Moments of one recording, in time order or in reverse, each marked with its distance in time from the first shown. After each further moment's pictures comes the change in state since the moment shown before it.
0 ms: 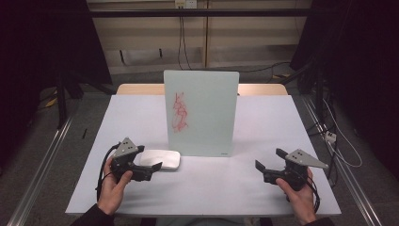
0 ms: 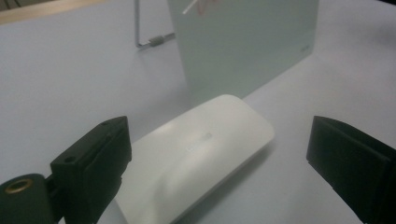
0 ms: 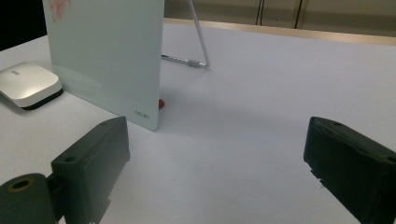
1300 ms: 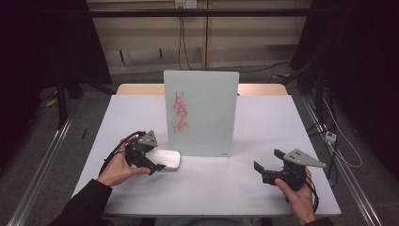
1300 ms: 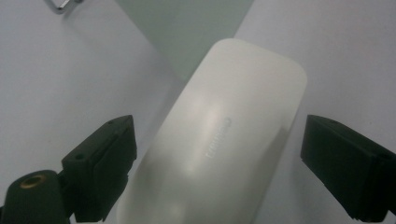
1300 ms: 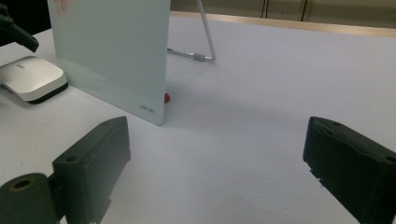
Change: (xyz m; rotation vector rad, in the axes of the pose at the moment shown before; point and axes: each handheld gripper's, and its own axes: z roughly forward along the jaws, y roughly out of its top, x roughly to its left) left arm 0.025 0.029 0.050 0.357 -0.192 0.352; right arm 0.002 0.000 0.003 0.019 0.019 0.001
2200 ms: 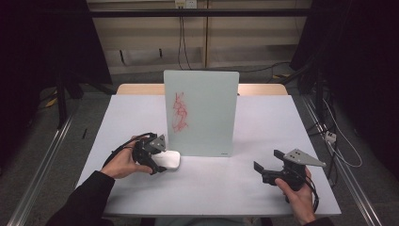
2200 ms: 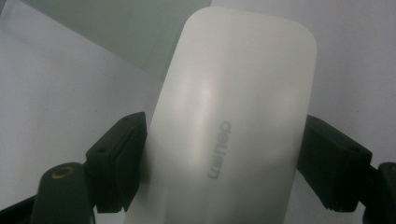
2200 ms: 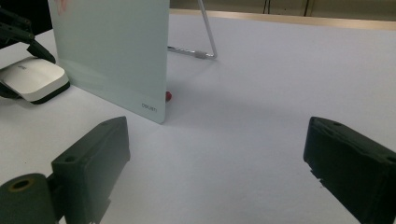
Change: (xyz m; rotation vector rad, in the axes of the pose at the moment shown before) left arm 0.005 0.010 0.022 0.143 -0.072 0.181; right arm -0.001 0.000 0.001 0.009 0.008 0.020
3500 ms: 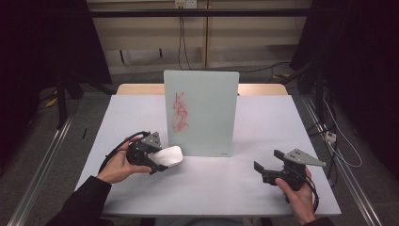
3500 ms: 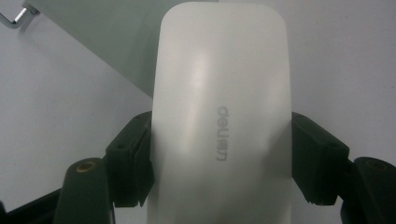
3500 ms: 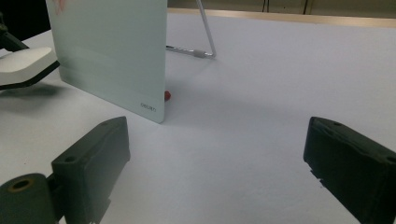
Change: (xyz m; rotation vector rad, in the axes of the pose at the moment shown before) left arm -0.016 -0.001 -0.027 -0.148 0.005 -0.140; right arm -0.001 0.000 0.000 0.004 -0.002 0.006
